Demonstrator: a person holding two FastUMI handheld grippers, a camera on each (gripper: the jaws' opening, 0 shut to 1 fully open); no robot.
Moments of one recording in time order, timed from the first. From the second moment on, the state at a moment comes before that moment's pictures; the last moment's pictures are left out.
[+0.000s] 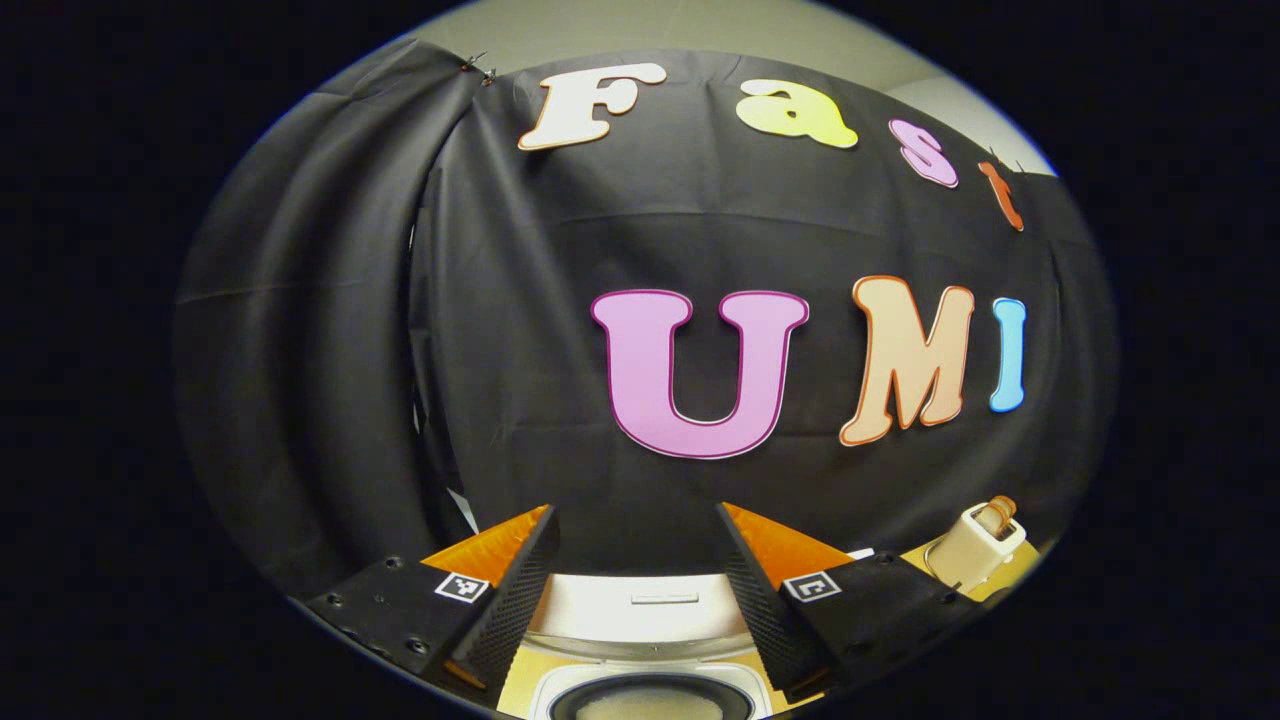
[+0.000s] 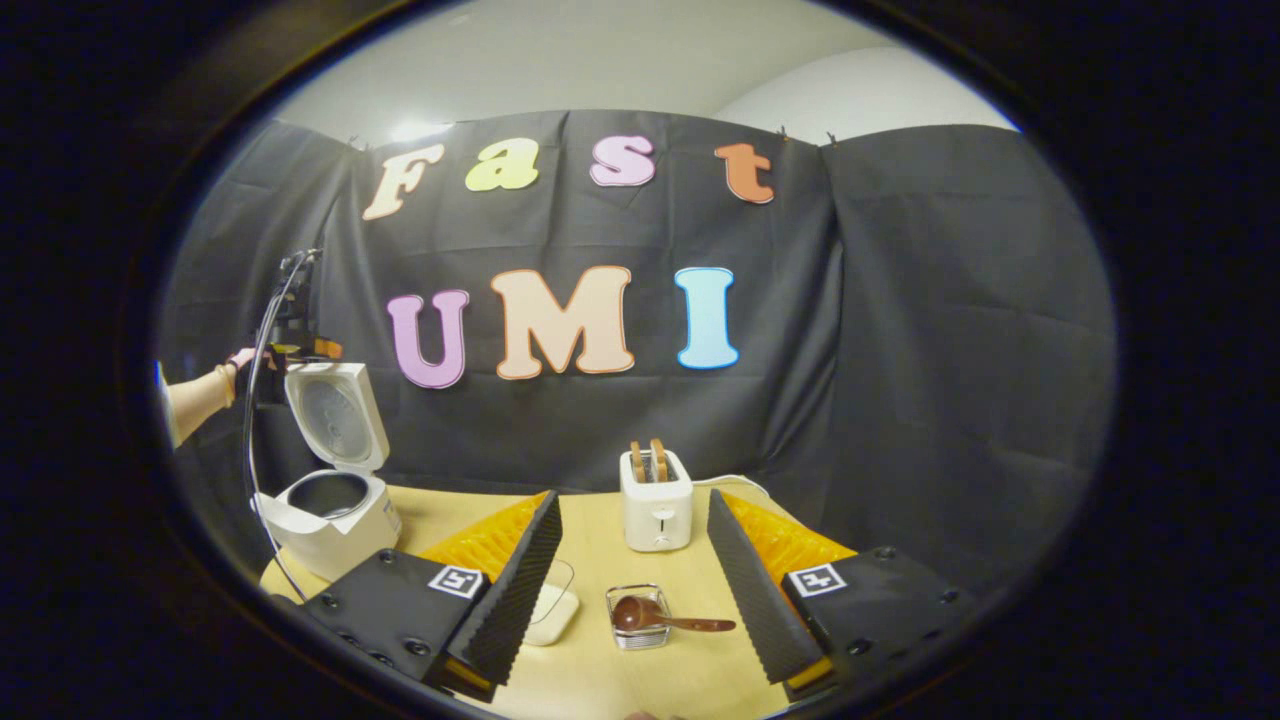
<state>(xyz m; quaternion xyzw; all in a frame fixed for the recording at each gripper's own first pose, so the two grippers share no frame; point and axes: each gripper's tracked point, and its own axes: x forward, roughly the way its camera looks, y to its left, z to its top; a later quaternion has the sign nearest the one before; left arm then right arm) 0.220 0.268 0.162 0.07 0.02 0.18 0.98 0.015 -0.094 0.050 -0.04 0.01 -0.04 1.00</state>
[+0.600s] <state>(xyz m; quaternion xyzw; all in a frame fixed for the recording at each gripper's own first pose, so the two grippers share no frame) 0.188 0.254 0.149 0.08 0.01 0.18 0.98 0.010 -0.097 0.040 -0.03 0.01 -0.02 1.00</state>
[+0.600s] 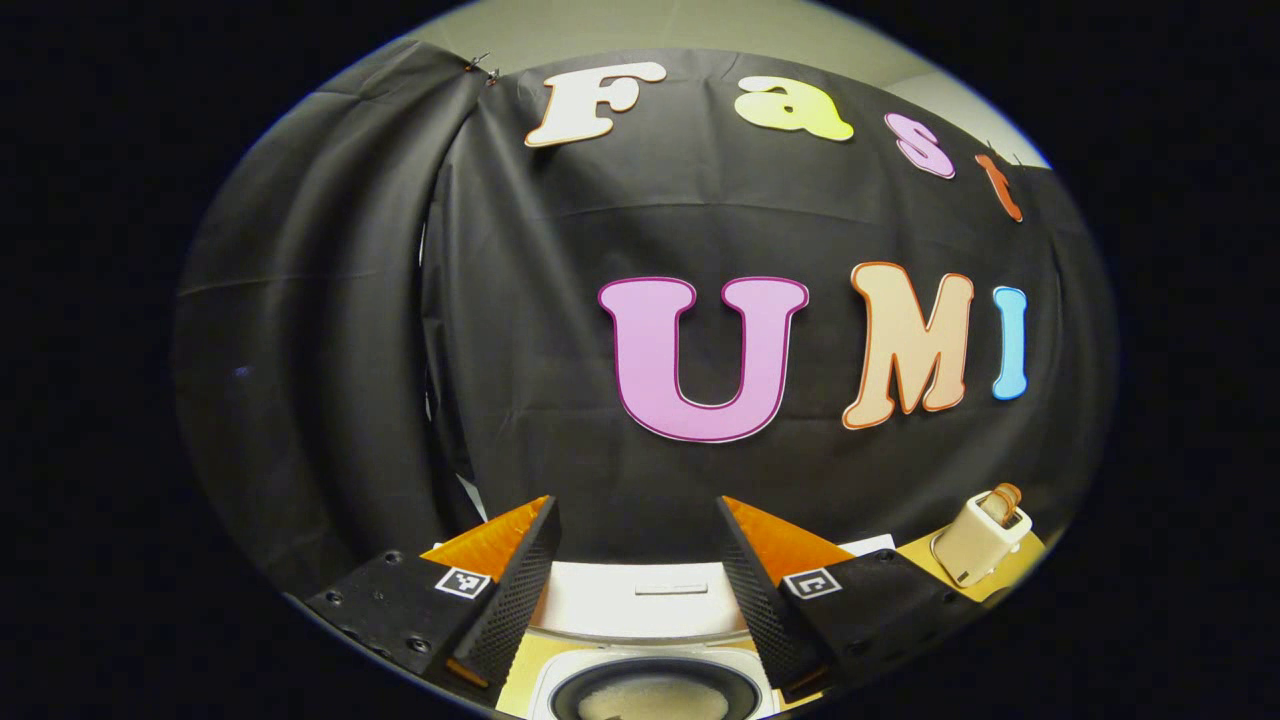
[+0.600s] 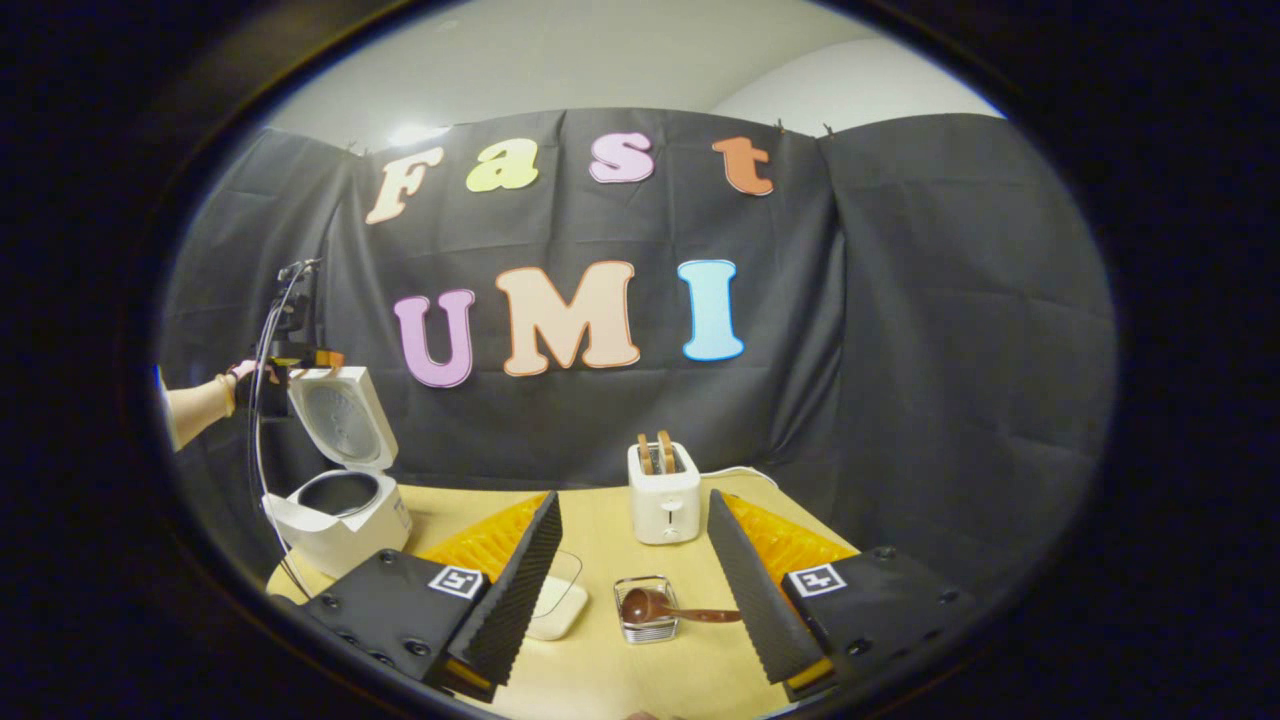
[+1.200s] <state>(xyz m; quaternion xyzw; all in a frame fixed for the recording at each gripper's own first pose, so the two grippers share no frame) 0.101 0.228 0.095 0.06 0.02 0.15 0.99 0.029 -0.072 0.058 -0.06 0.00 0.02 1.00</state>
